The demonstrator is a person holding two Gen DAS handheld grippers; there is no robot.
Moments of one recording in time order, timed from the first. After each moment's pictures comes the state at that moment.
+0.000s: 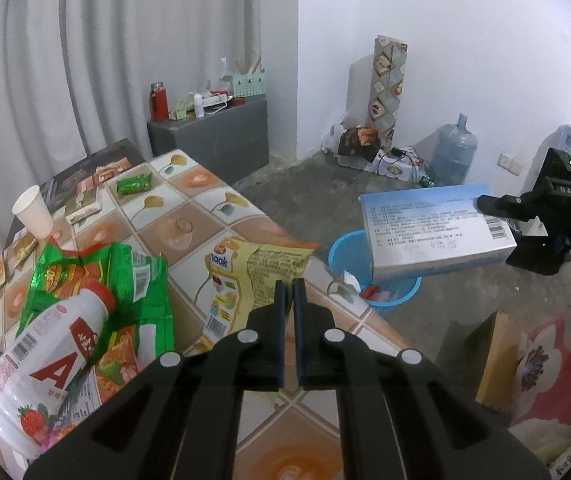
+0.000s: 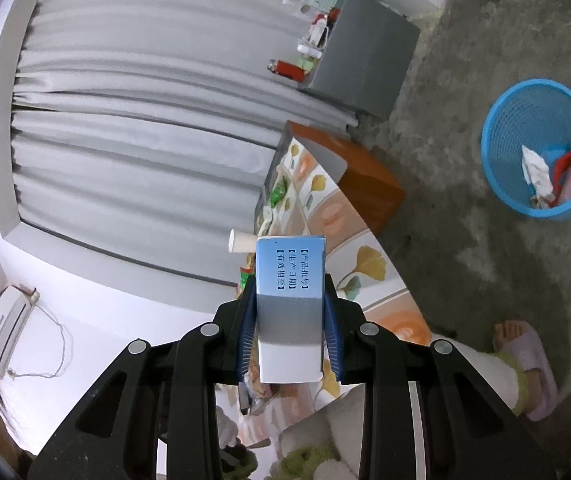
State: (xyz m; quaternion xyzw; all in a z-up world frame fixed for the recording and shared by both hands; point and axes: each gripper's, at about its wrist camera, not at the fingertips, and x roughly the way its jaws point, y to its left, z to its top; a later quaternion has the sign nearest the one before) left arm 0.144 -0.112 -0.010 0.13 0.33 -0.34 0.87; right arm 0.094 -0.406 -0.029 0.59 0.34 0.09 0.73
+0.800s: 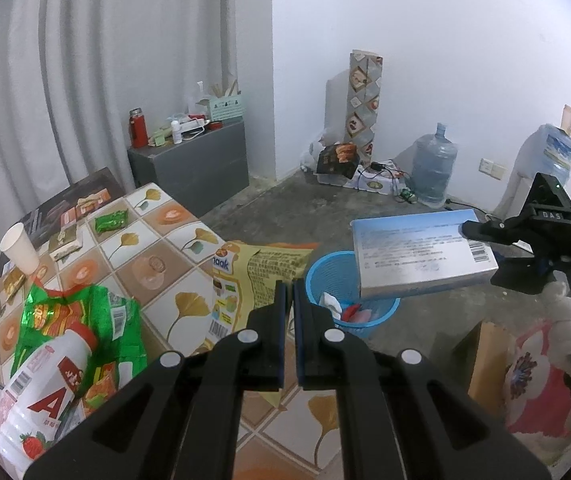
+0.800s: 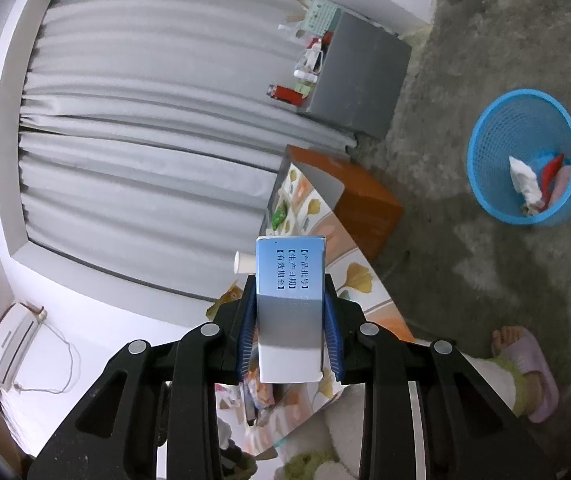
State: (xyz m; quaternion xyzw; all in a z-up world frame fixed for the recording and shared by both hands) left arm 0.131 -0.140 0.014 0.14 0.29 -0.37 0.87; right arm 0.066 -0.426 -0.028 0.61 0.30 0.07 0.73
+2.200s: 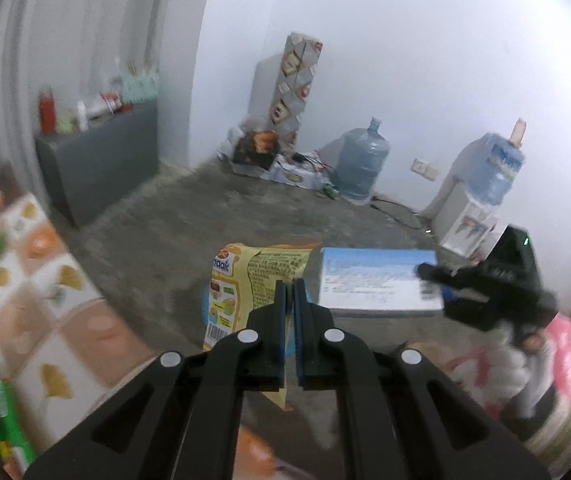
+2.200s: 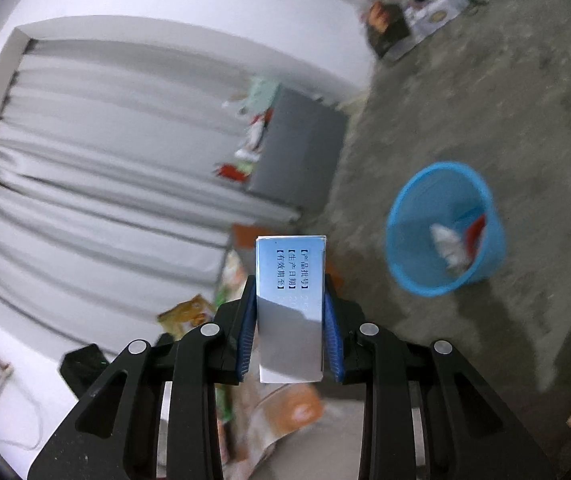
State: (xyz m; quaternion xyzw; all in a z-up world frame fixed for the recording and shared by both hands) left arm 0.189 -0.279 0.010 0.08 0.37 -0.50 0.78; right arm 0.018 -0.506 -0.036 0.60 0.27 -0.10 0.75
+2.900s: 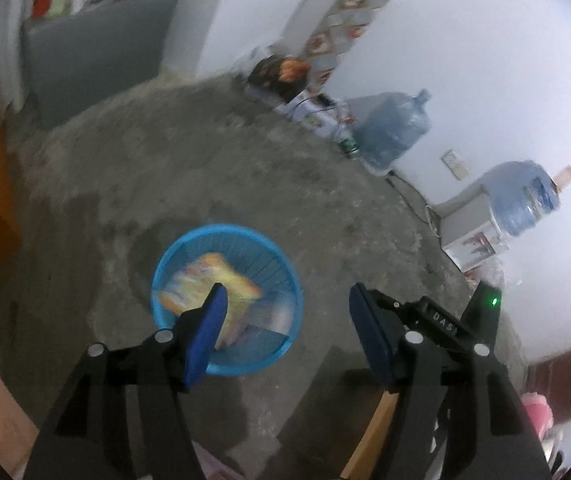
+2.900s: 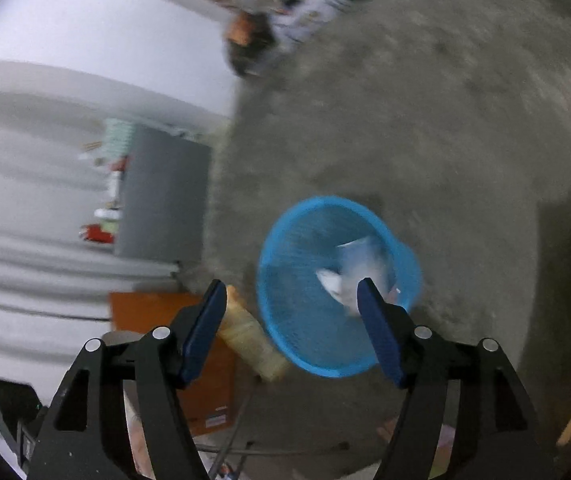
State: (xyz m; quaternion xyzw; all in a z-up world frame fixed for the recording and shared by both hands) left arm 0.284 -0.411 -0.101 0.02 0.52 -0.44 0.73; right arm 0.067 -0.555 -0.172 0.61 0.33 -0.30 0.65
